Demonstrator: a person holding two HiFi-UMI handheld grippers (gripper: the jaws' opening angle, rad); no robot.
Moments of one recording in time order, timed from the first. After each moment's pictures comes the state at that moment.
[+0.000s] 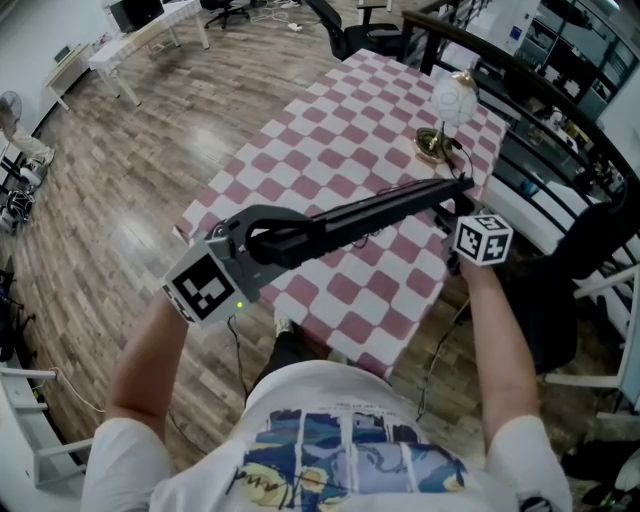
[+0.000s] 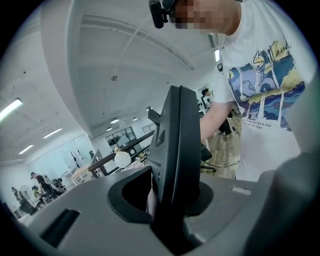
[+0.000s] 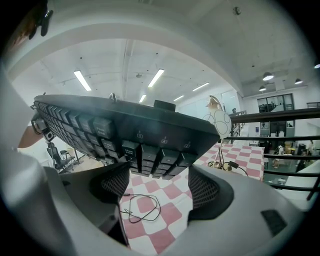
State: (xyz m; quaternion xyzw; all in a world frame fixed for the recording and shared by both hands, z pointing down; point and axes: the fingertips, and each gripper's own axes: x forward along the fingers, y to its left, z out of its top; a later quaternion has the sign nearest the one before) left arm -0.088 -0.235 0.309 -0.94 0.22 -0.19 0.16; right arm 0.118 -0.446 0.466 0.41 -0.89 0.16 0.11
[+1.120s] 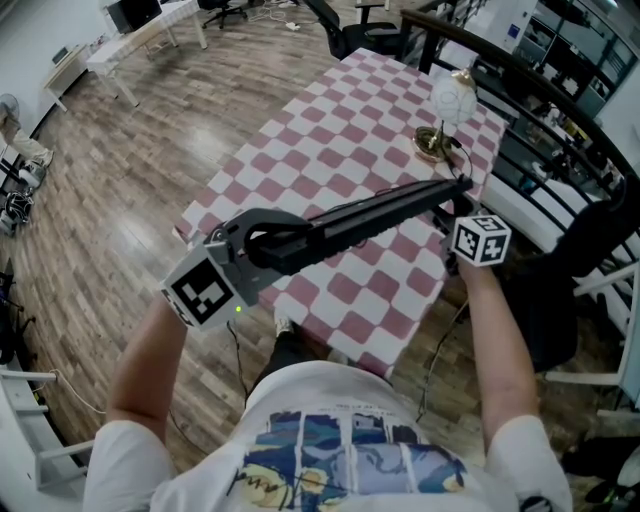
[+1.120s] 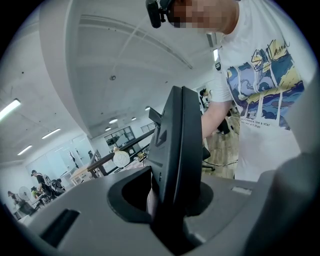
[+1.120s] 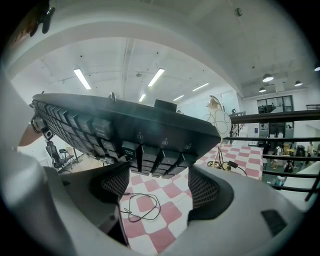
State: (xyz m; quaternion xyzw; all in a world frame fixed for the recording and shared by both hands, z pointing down) left arm -0.090 -0.233 0.313 -0.94 0.21 -0.20 0.17; right arm 0.116 -0.444 0.470 0.41 -0.89 0.15 0.11
